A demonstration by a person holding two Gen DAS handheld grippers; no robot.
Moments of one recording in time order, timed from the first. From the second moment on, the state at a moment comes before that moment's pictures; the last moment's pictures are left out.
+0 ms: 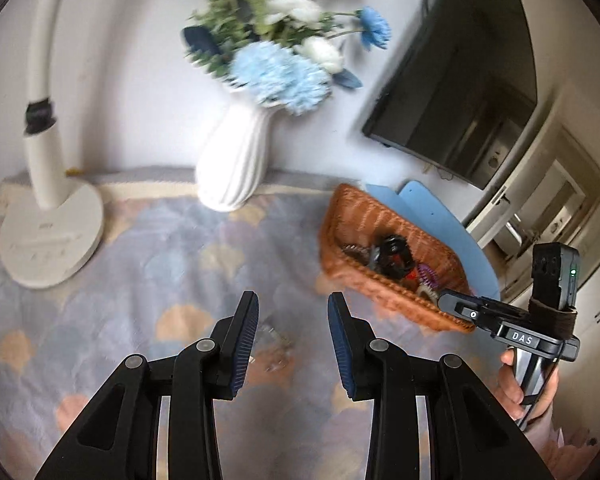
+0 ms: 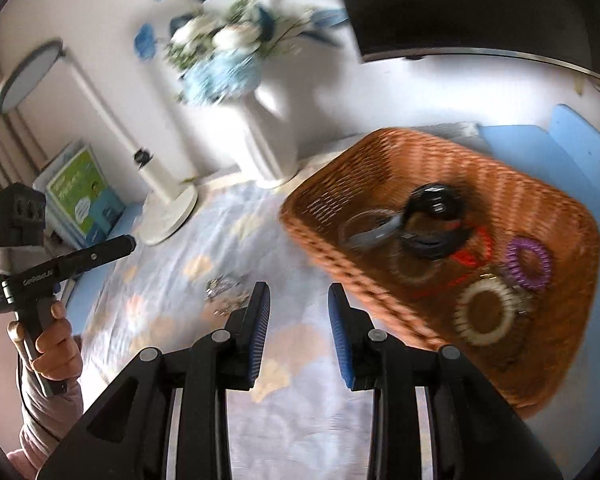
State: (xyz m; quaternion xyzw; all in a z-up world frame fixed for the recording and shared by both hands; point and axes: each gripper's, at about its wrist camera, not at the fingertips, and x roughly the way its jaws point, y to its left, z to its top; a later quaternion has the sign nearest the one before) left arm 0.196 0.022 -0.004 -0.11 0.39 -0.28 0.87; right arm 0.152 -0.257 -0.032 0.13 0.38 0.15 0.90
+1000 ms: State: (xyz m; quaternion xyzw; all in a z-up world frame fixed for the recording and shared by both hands) left arm 0.223 0.060 -0.094 -0.18 0.44 -0.20 0.86; right arm 0.236 -0.108 -0.112 -0.03 0.47 0.14 0.87
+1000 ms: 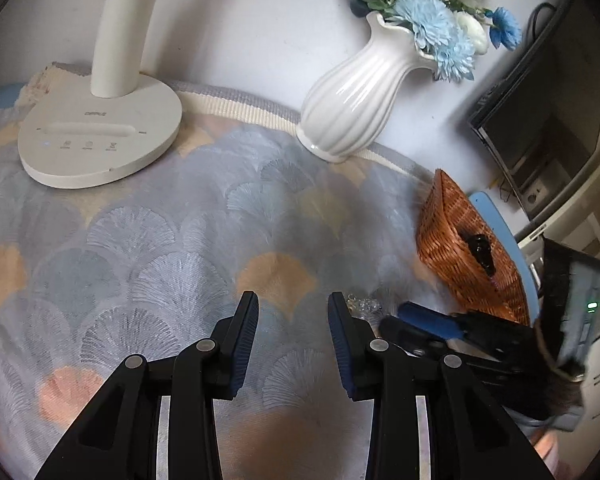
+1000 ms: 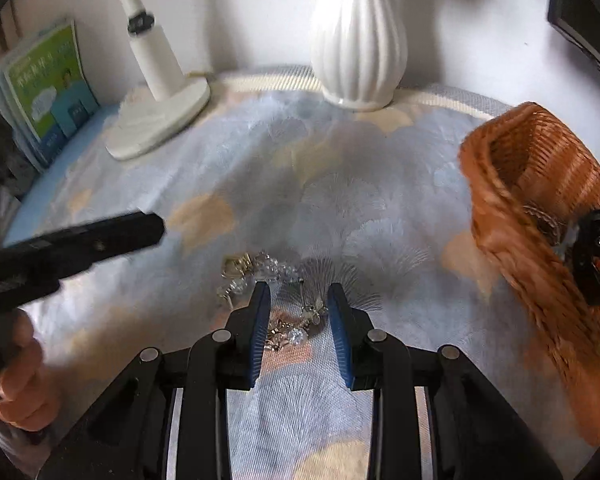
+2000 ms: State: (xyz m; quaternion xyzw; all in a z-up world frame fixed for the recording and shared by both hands) left arm 0.234 -0.037 -0.101 0.11 0.44 -0.25 0.86; right arm 0.194 -0.194 -0.117 0.06 0.44 0.14 0.88
